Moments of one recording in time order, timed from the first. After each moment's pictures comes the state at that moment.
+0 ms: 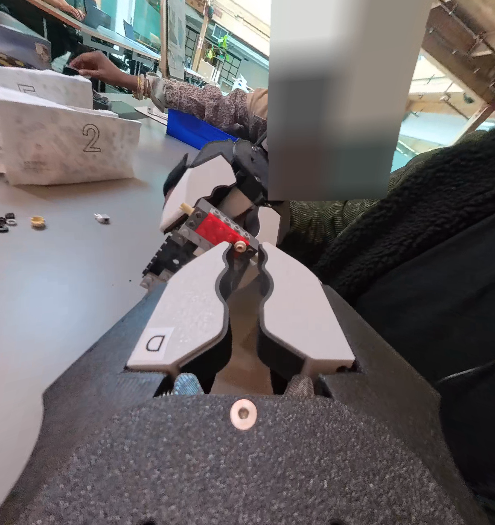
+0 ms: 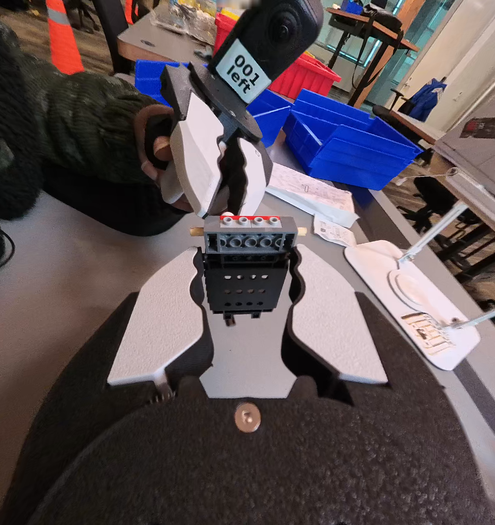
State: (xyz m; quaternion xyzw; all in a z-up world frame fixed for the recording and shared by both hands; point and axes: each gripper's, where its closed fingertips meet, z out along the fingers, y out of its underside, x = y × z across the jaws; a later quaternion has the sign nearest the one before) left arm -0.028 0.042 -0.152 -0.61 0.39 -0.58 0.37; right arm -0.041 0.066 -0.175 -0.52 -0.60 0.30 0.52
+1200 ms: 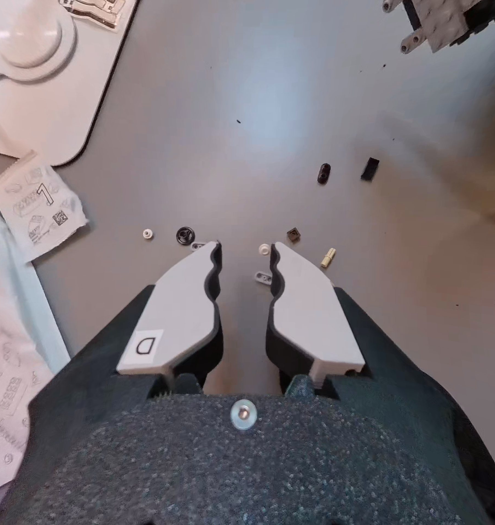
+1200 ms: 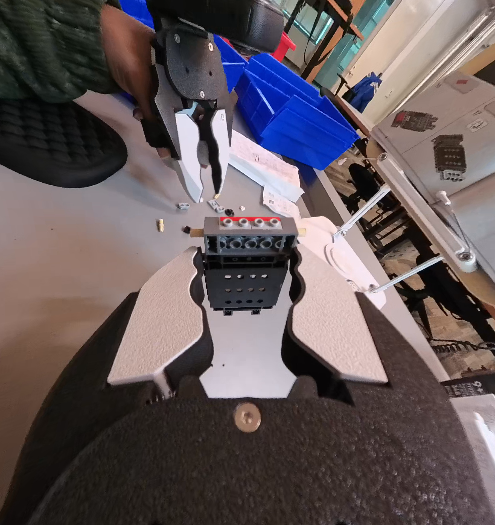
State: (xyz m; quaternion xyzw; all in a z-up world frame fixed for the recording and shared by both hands) left arm -0.151 0.126 -0.267 -0.83 0.43 -0.11 0.32; right arm -0.017 0.100 -0.182 -0.53 -0.60 0.17 0.57
